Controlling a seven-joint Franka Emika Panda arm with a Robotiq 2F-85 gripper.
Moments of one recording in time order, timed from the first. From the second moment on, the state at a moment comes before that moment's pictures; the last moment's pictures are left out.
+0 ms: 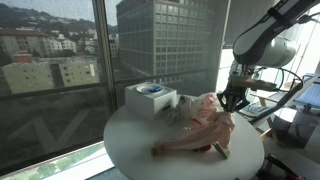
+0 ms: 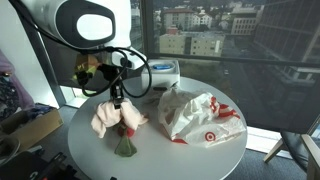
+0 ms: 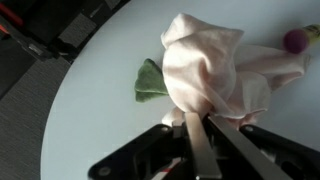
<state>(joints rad) -0.05 -0.26 0.01 -2.75 0.24 2.49 0.49</state>
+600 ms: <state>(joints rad) -0.08 0.04 0.00 -2.69 -0.05 2.67 0.57</state>
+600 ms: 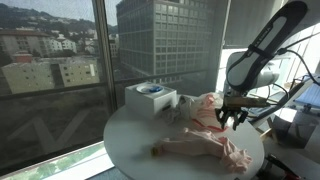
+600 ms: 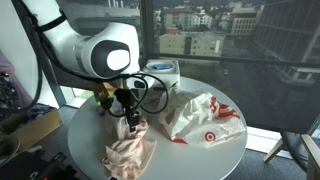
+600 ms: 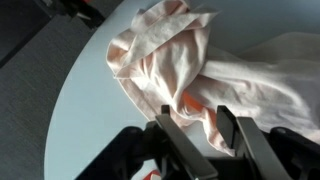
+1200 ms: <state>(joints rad) 0.06 0.08 0.06 -2.59 -0.09 2.73 0.62</state>
